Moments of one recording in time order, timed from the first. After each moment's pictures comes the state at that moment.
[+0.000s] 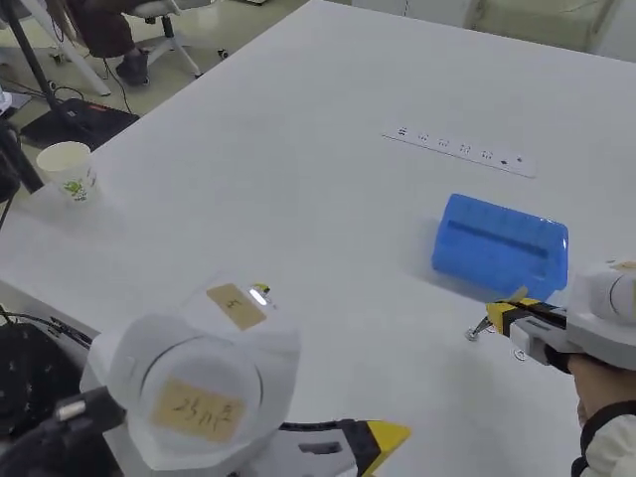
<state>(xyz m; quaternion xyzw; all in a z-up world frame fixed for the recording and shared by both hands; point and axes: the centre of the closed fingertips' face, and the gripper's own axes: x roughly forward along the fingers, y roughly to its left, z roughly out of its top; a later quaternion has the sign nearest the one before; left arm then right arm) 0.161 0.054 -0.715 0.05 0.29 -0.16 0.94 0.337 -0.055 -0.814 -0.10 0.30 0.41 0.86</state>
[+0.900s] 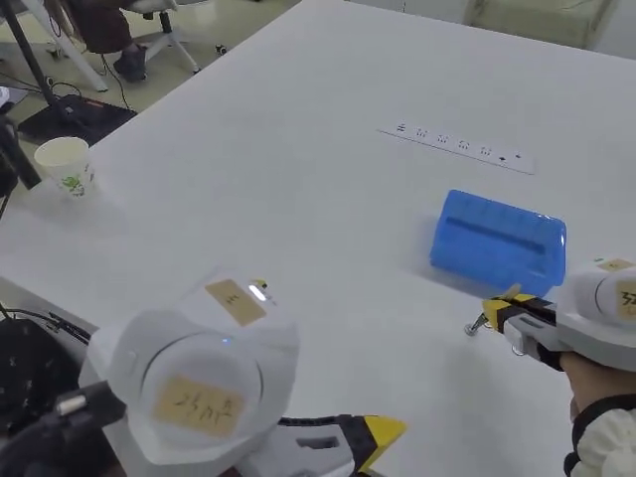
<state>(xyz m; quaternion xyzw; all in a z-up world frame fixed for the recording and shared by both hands) 0.159 0.054 -0.716 0.05 0.29 -0.16 0.94 0.339 -0.055 -0.813 -0.13 0.29 0.41 0.86</state>
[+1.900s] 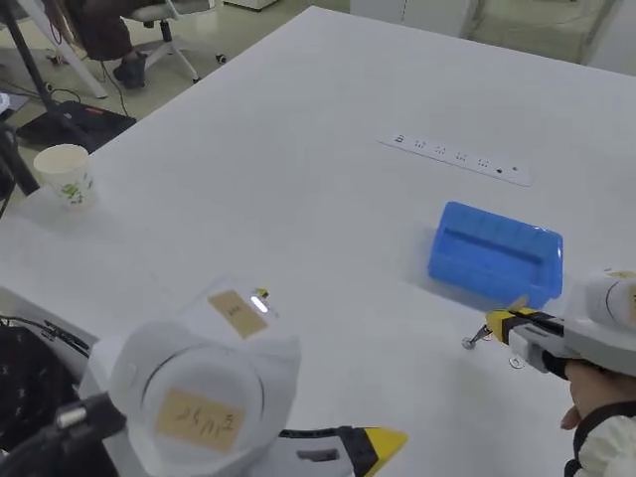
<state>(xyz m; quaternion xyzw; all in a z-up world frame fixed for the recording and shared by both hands) 0.161 0.054 -0.714 0.05 0.28 -0.16 0.94 0.347 -0.061 -0.813 -0.09 0.32 0.39 0.86</state>
